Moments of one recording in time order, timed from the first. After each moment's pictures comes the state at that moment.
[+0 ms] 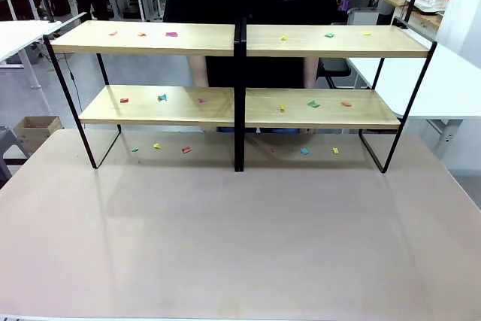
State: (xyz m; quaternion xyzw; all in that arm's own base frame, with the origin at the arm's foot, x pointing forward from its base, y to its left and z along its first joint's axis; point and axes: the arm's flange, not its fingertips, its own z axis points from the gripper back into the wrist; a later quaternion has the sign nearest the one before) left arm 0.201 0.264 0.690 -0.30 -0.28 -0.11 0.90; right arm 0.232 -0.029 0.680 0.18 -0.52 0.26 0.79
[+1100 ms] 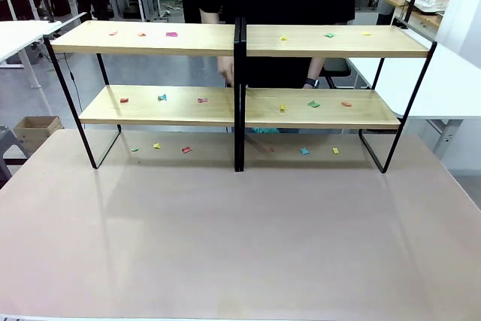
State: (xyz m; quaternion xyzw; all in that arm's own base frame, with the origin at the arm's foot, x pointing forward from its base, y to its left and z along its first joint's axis) left arm 0.195 0.290 0.651 -0.26 -0.18 -0.08 0.95; right arm 0.232 -0.029 0.680 0.18 -0.52 0.26 0.79
